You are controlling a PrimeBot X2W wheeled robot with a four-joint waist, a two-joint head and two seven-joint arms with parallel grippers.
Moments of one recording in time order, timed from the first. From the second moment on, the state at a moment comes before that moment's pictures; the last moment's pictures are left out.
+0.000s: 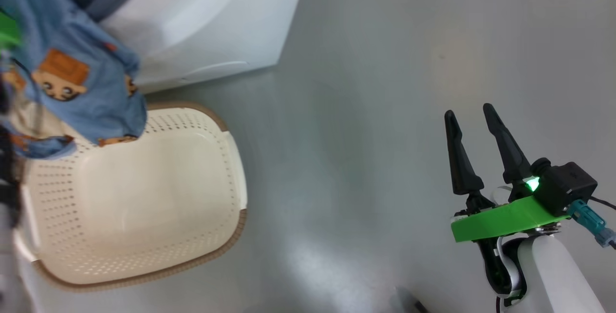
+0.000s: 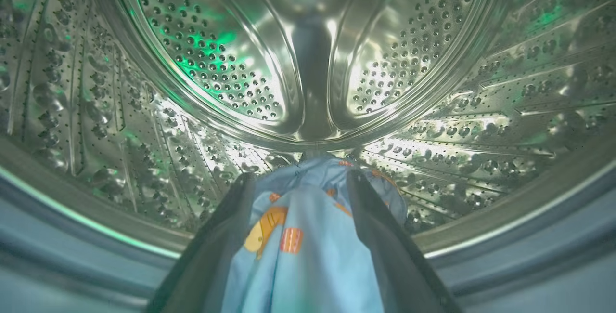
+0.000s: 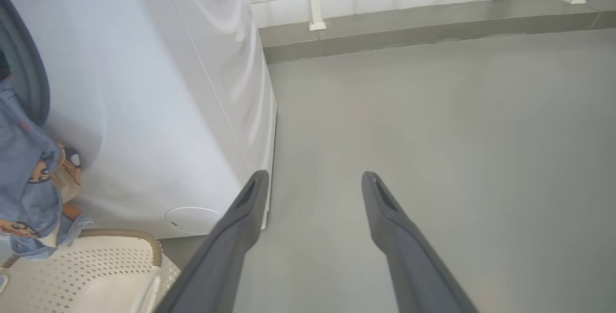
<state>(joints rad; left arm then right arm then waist) -1.17 0.34 -0.07 0.96 -0.43 -0.04 -0.24 -0.25 -0.04 0.08 0.13 0.26 0.13 -0.23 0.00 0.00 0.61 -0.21</state>
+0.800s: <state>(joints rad) -0.24 0.15 -0.06 0.29 -0.37 0.09 -0.26 -0.08 -0.04 0.06 0.09 0.16 0.13 -0.10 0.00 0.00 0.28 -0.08</state>
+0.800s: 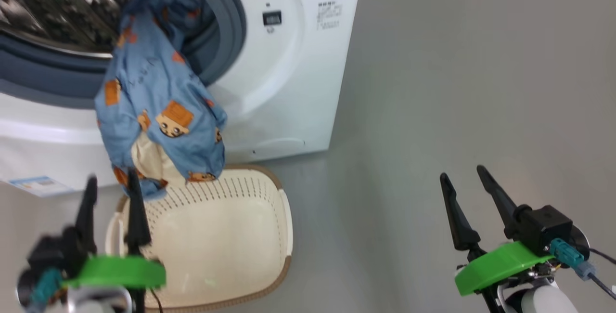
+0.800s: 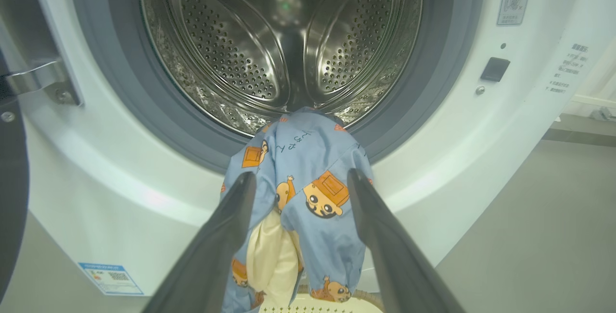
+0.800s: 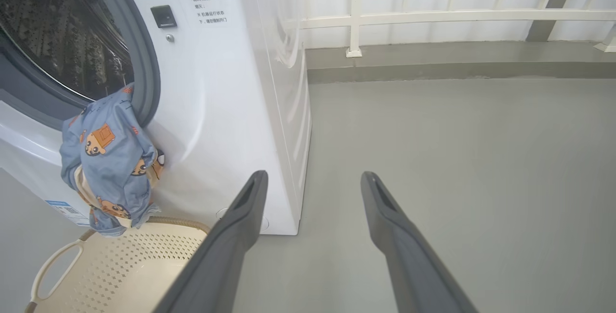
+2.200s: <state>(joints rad) 0.15 0.13 -0.11 0.11 -0.35 0.19 -0.20 0.10 -0.05 0.03 -0.04 0.12 0.13 0.03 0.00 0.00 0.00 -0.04</state>
